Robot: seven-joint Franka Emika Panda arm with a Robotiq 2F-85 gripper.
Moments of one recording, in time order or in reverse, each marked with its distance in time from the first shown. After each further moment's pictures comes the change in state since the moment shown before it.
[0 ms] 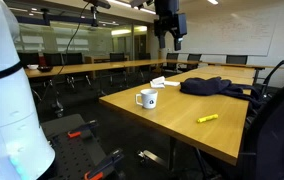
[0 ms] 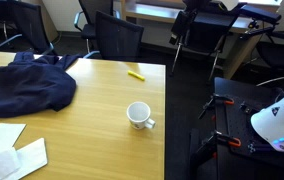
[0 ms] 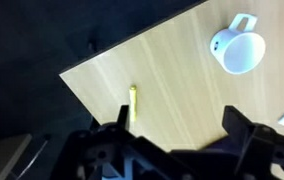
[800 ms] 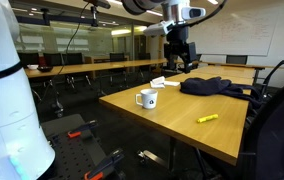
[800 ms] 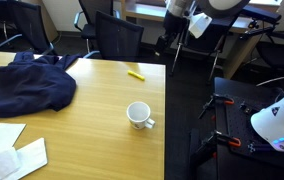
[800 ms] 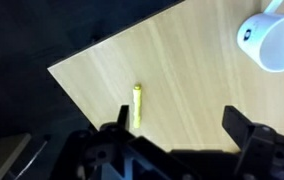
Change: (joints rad) arm 0.000 0.292 0.001 0.058 -0.021 0.221 -0.002
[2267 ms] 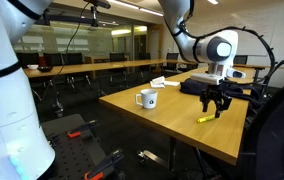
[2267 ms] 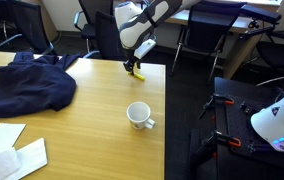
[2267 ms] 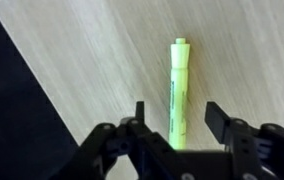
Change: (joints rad) arm -0.077 0.943 -0.006 0.950 0.016 -0.328 -0.031
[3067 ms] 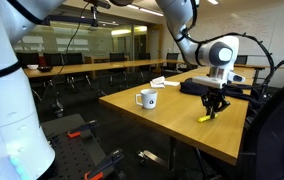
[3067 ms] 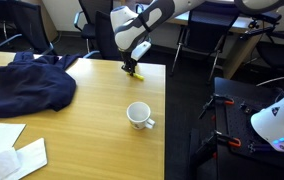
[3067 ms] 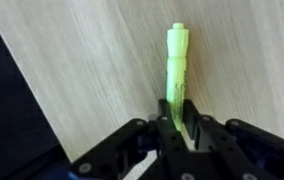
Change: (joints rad) arm -0.012 0.093 0.025 0.132 0.007 -0.055 -0.072
